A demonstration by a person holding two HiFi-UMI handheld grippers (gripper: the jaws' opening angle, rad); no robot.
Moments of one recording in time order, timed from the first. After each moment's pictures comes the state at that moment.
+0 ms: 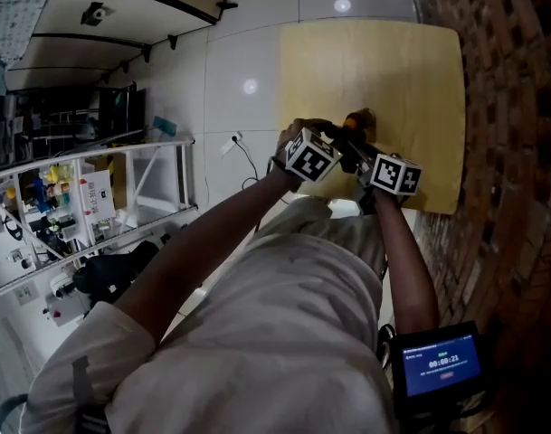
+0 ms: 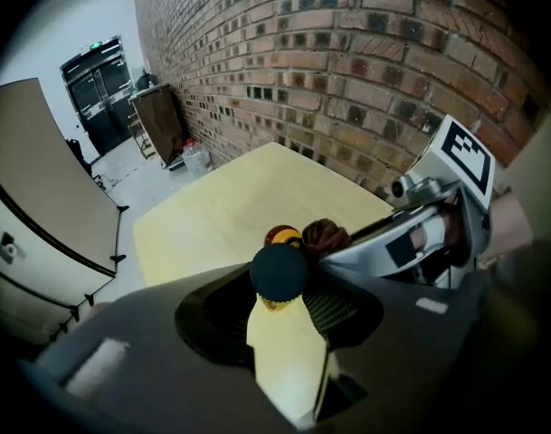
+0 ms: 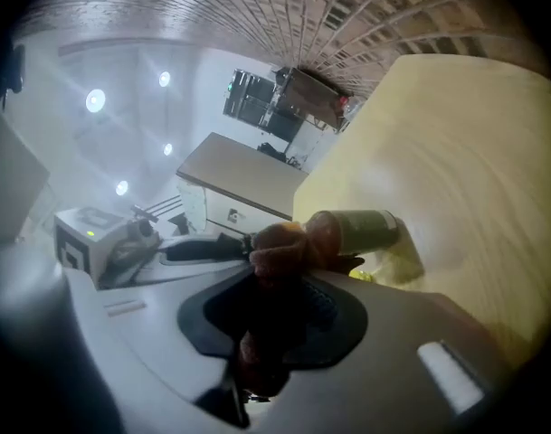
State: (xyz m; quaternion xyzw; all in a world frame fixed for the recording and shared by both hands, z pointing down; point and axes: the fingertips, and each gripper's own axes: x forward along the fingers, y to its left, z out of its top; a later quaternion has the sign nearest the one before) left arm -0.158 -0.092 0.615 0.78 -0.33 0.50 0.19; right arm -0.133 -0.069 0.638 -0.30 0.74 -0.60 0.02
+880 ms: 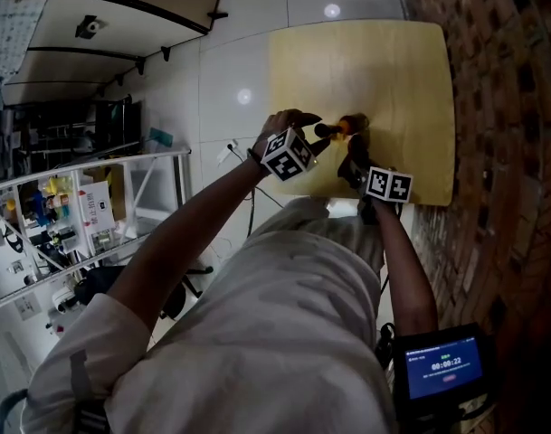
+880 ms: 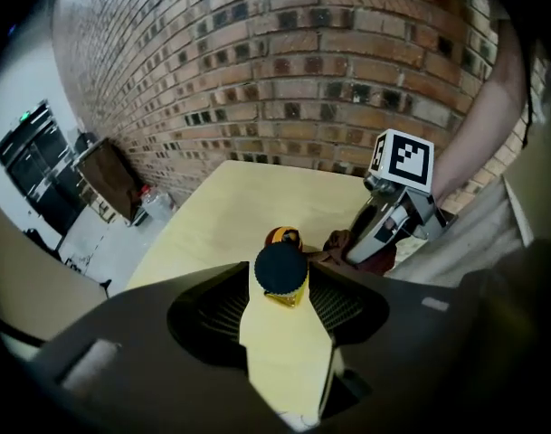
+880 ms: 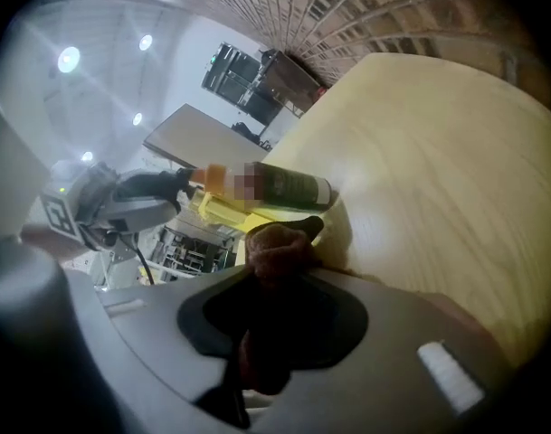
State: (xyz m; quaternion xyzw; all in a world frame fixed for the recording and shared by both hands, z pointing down) left arm -0.155 -0.073 0.598 0.84 -0.17 0.52 0.04; right arm -0.102 0.000 0.706 -0.35 0.71 -0.60 -0.09
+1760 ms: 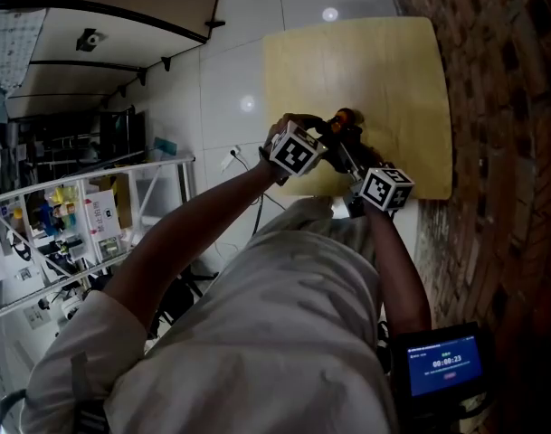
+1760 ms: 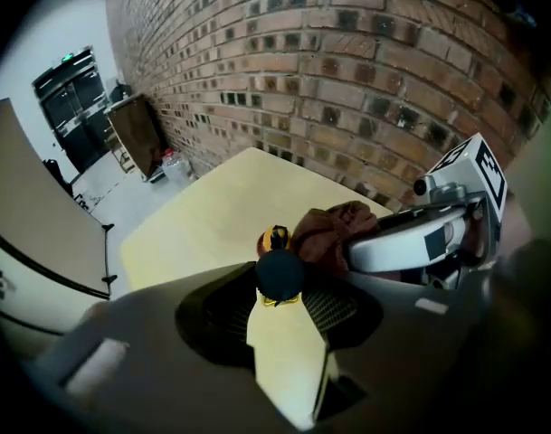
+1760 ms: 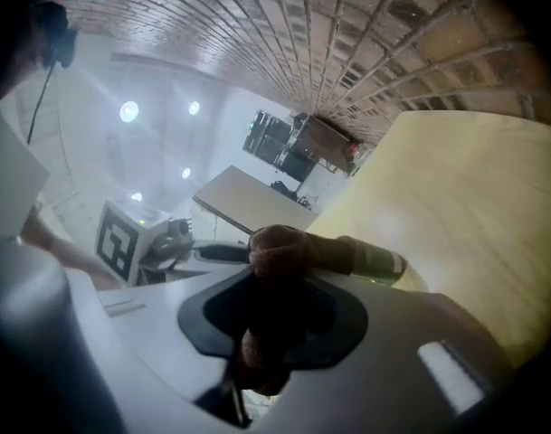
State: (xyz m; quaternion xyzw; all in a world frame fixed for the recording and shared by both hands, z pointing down) left arm -0.145 -0.080 0.604 0.80 -0.27 0.50 0.16; right arm -0.109 -0.045 0.599 -0.36 0.77 -0.51 0.13
